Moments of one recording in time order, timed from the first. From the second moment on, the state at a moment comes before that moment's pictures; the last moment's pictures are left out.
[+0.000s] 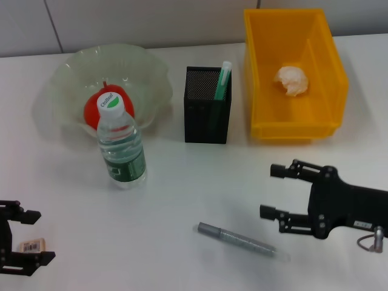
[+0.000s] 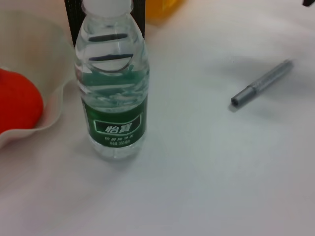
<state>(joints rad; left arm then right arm) -0.18 -2.07 1.05 1.59 2.30 1.81 -1.79 0.17 2.06 -1.10 -0.68 -1.52 -1.56 1.01</state>
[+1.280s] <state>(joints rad) -0.28 -2.07 1.26 1.51 2.55 1.71 -1.93 0.25 2.07 -1.09 -0.54 -1.58 -1.56 0.93</state>
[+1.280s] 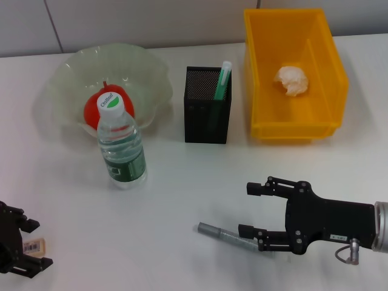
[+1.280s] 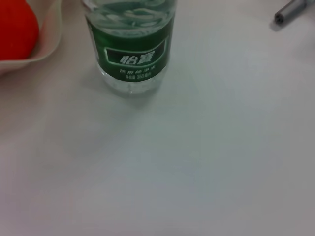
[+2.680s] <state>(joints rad) -0.33 -2.07 1.26 1.42 2.65 1.66 -1.95 0.25 2.07 -1.09 -0.53 -1.59 -1.54 0.93</state>
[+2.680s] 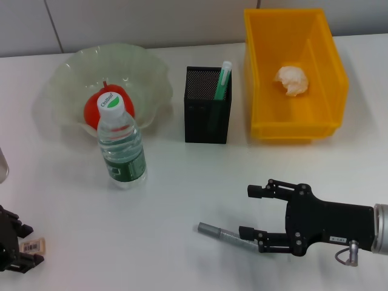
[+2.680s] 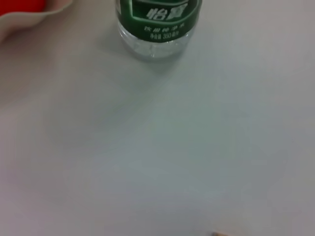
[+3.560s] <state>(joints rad) -0.36 -2.07 1.27 1.36 2.66 1.65 -1.94 0.26 2.07 -1.09 -0.52 -1.59 -1.53 0.93</state>
